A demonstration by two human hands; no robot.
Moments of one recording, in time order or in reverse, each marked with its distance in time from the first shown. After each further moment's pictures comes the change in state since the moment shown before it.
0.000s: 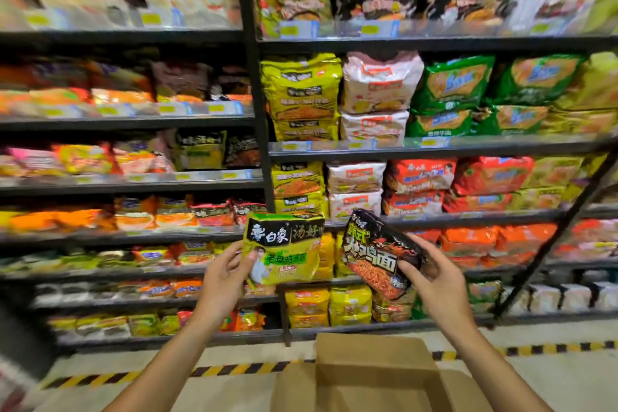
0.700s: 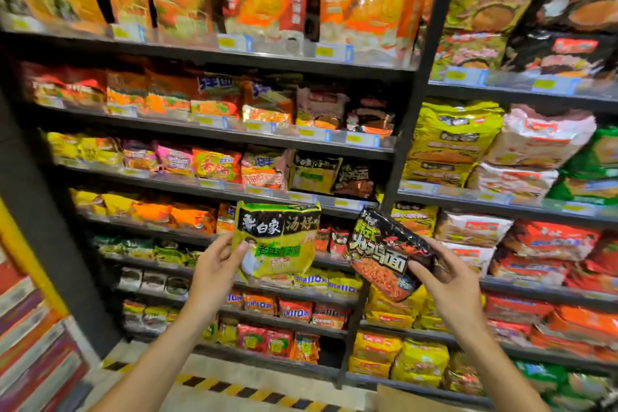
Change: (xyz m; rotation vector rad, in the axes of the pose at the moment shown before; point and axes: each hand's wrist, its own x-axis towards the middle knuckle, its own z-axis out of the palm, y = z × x) left_hand 0.049 0.001 -0.298 -0.026 0.260 0.105; right_hand 0.039 -0.083 0.272 0.074 -0.151 -0.104
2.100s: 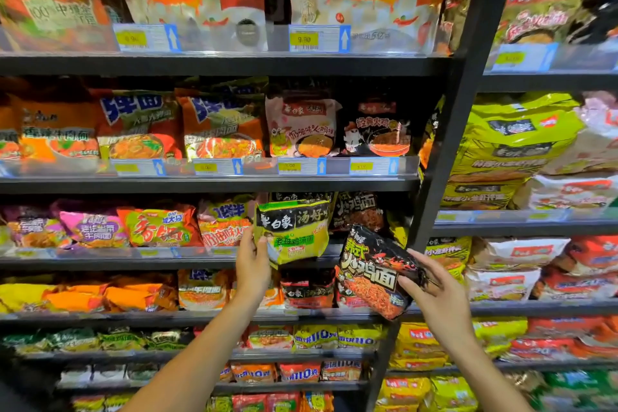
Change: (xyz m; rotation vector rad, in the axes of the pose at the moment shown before) left_hand 0.306 -0.084 0.123 0.016 -0.015 0.002; right_hand 0.177 0.092 0.114 -0.029 0.149 0.158
